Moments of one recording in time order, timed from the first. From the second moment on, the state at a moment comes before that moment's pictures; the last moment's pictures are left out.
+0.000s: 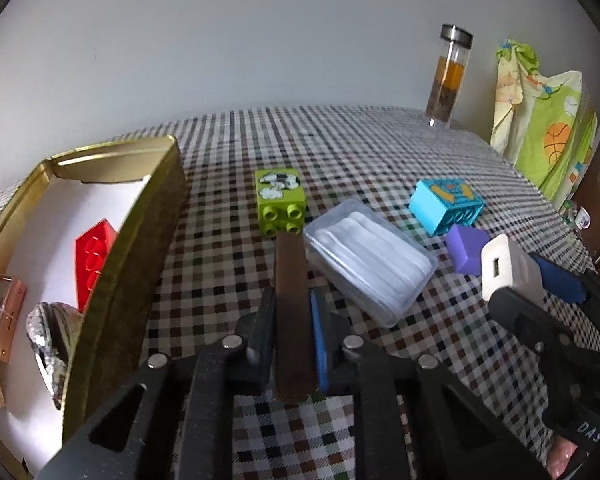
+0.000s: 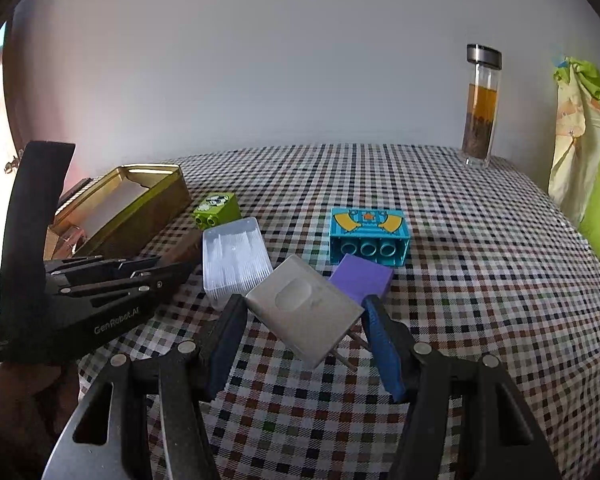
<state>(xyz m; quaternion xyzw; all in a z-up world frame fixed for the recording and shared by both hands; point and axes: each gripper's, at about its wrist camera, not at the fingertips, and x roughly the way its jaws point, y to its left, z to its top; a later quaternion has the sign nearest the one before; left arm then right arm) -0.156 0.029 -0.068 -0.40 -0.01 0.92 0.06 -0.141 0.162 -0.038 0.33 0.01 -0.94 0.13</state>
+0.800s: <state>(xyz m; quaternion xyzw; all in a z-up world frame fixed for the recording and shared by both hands) -0.111 0.028 -0.042 -0.30 0.01 0.95 0.06 -0.124 0.164 -0.027 0.27 0.01 -0.96 0.11</state>
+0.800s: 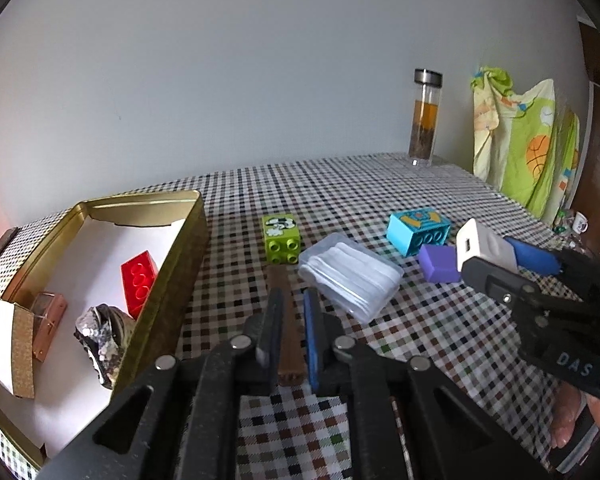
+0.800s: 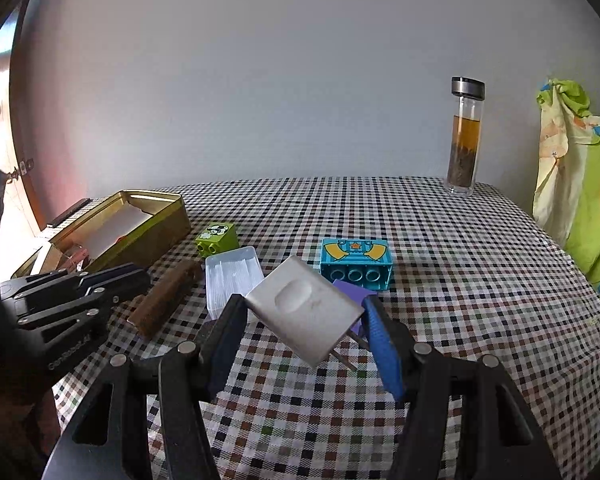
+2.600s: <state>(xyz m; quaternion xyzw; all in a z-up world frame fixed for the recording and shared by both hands) -0.165 0.029 -0.073 -0.43 0.00 0.90 0.08 -0.115 0.165 -0.024 0.25 0.00 -0.96 0.13</state>
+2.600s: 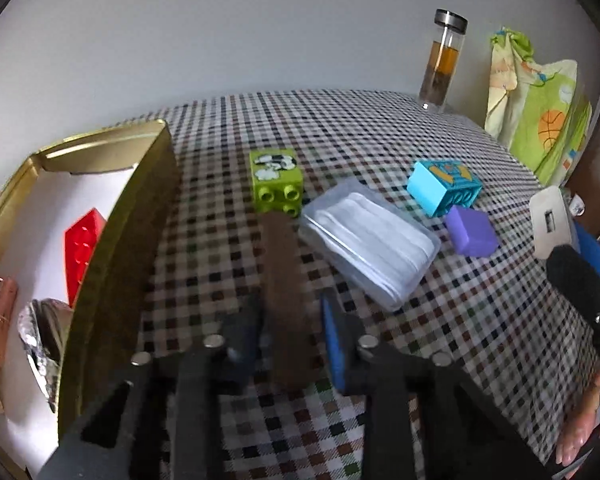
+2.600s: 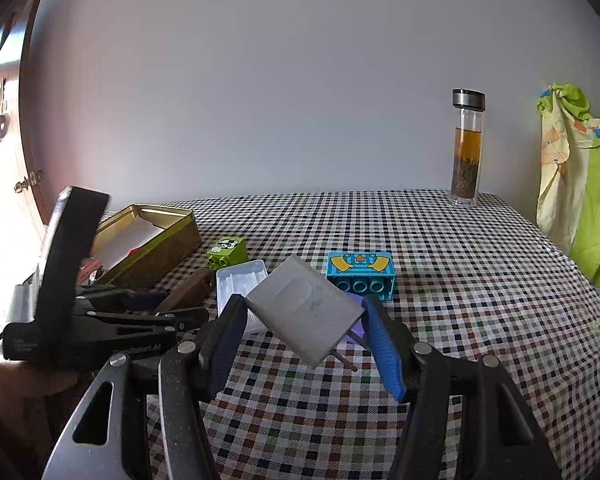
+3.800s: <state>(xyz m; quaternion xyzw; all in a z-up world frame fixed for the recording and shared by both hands) -0.091 0.022 -0.029 -0.22 0.01 0.97 0.02 -0.082 0.149 -0.010 0.16 0.03 -0.98 0.13</state>
